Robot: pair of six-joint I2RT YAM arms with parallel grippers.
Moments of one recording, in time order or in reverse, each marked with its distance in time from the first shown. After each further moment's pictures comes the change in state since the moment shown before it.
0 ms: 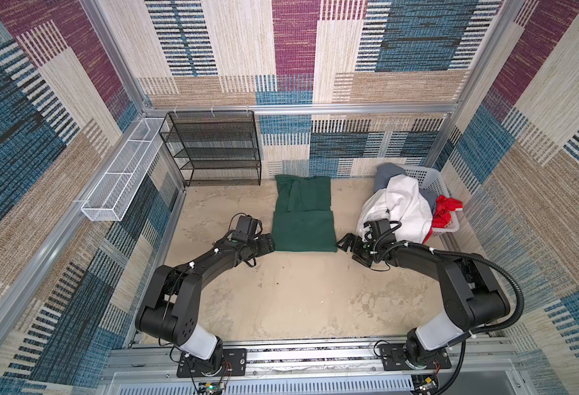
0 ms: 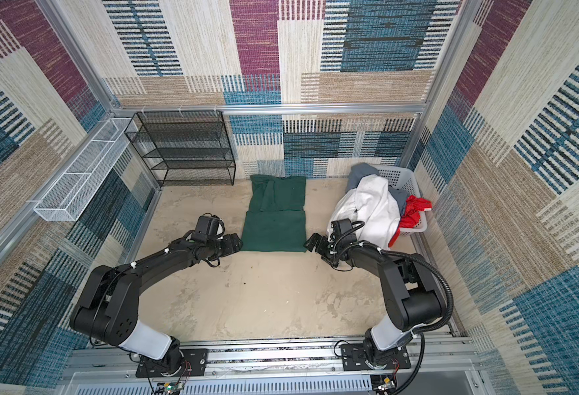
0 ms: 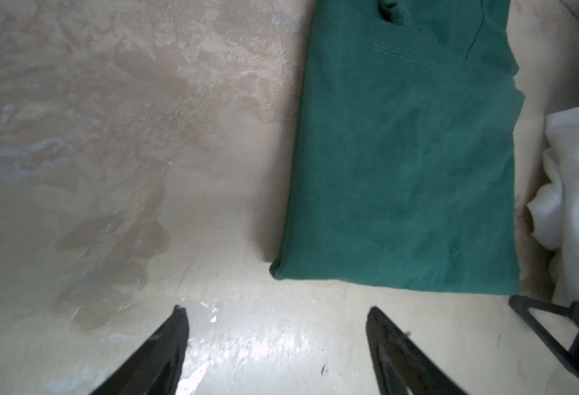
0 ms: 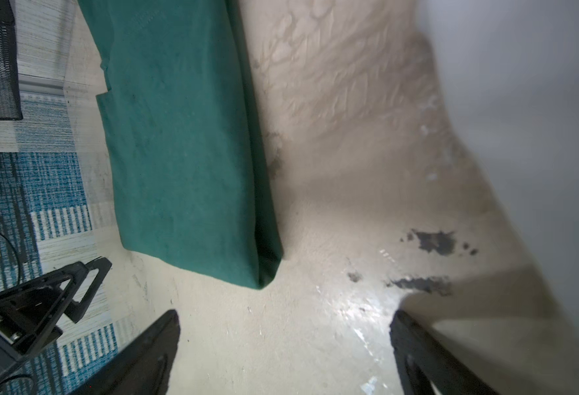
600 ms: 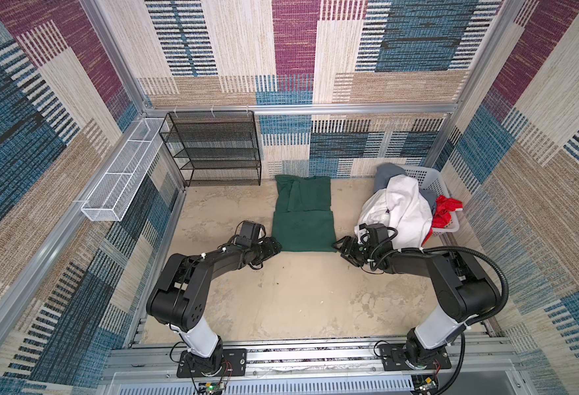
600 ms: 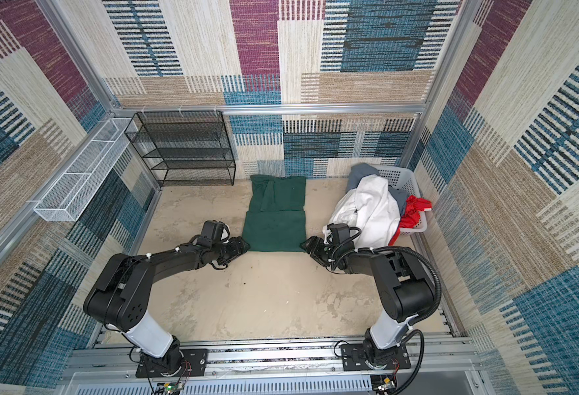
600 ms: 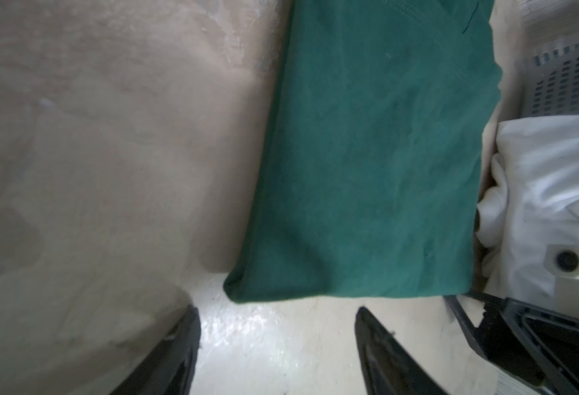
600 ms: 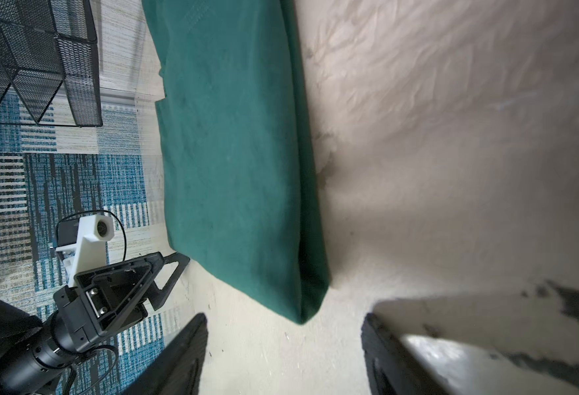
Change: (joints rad) left arm -0.012 0.104 -0.052 0.185 0.146 -0.161; right arm 0.025 0.072 -0.098 0.319 -0.083 0.116
